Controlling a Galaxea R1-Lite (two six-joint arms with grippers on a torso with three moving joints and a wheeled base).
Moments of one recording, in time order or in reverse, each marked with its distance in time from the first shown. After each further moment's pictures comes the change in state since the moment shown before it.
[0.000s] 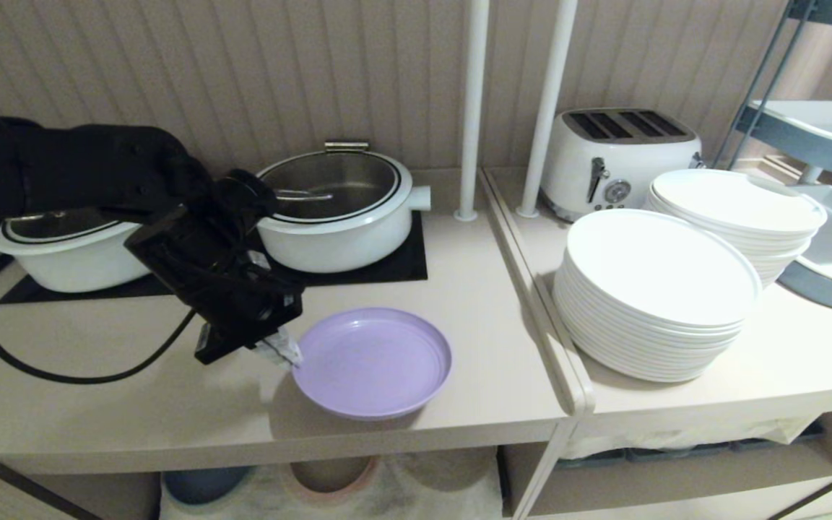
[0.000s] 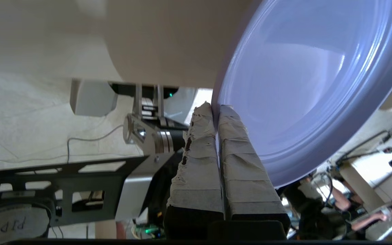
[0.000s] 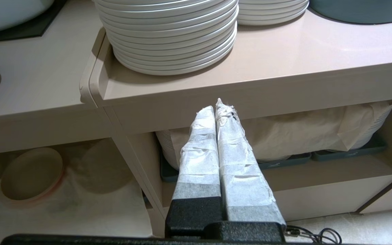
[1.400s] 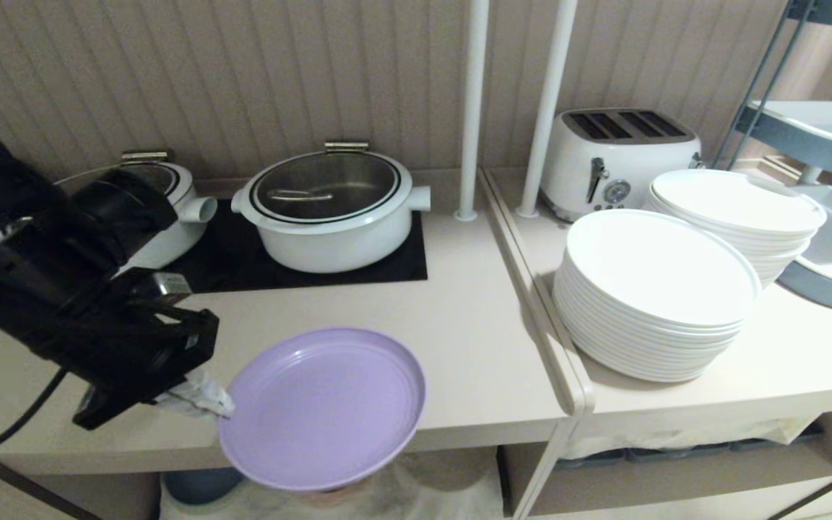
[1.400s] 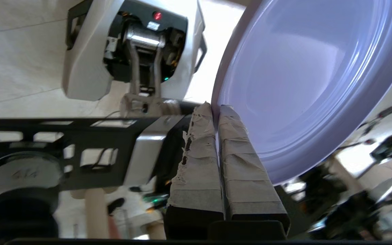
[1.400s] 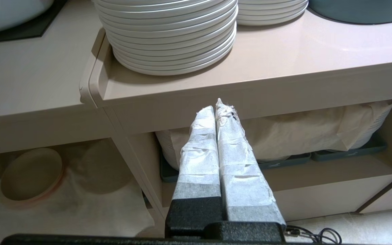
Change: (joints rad) left arm 0.069 -0.335 0.329 -0.003 -0.052 0.050; right arm -0.001 0.000 0.000 0.000 0.000 0.000
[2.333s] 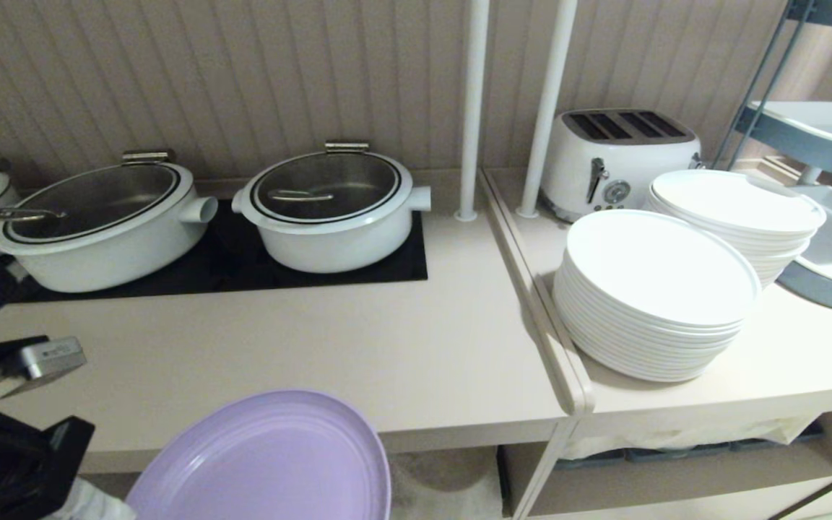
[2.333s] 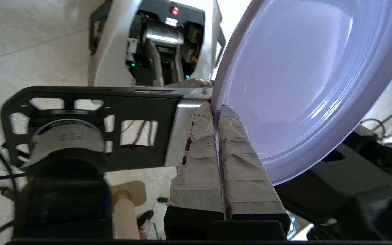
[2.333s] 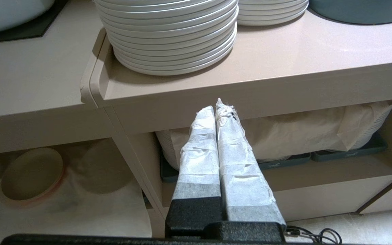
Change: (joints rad) left arm 0.086 -0.350 0.316 0.002 0.012 0.166; right arm 0.000 0.000 0.000 0.000 0.000 0.000
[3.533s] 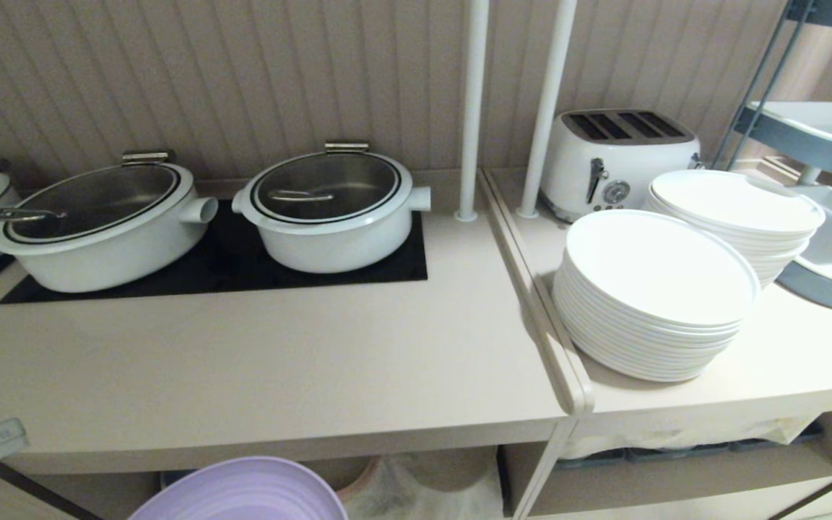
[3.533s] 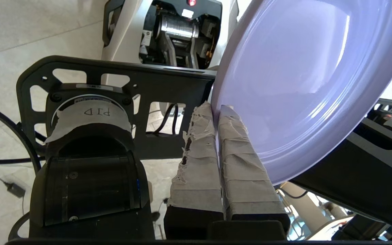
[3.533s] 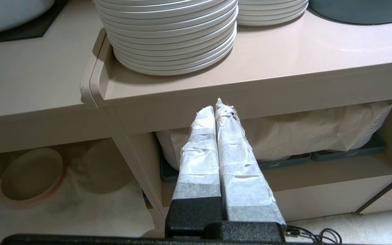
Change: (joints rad) left arm 0.139 -0.165 0.221 -0.001 -0.010 0.147; right arm 0.000 0.000 0.000 0.000 0.000 0.000
